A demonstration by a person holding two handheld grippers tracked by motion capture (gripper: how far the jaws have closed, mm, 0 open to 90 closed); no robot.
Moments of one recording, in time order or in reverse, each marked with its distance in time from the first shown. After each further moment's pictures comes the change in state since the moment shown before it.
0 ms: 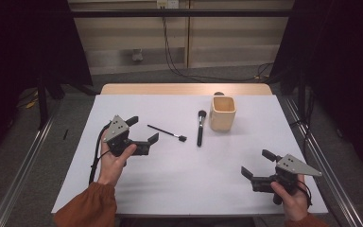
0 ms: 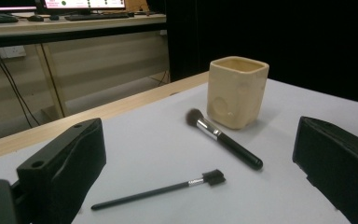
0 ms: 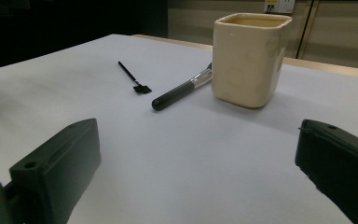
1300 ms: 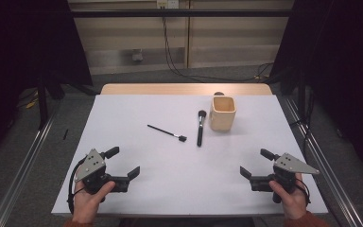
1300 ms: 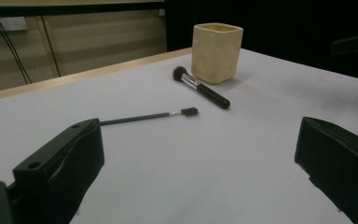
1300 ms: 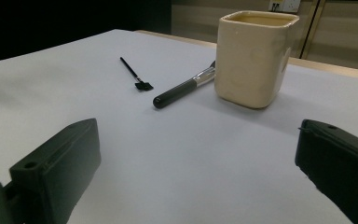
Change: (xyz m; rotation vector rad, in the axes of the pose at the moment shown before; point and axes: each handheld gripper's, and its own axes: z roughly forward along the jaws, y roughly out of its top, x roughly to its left) left arm -0.026 -0.038 -0.090 0.058 0.000 -0.018; right arm -0.001 0.001 0.005 0.018 0.015 -0.024
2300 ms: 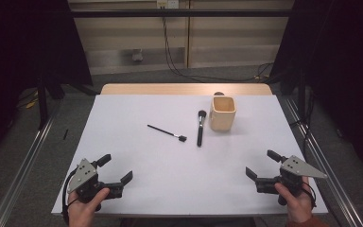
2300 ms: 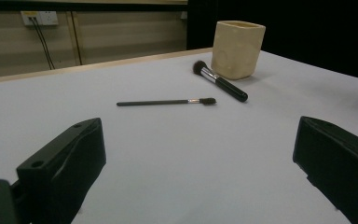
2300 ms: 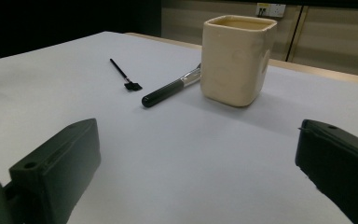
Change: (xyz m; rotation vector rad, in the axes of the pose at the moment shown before) left arm -0.003 -0.025 -0.022 -0.023 0.083 -0.056; right arm -0.004 -0.001 -0.014 -0.013 -0.045 -0.009
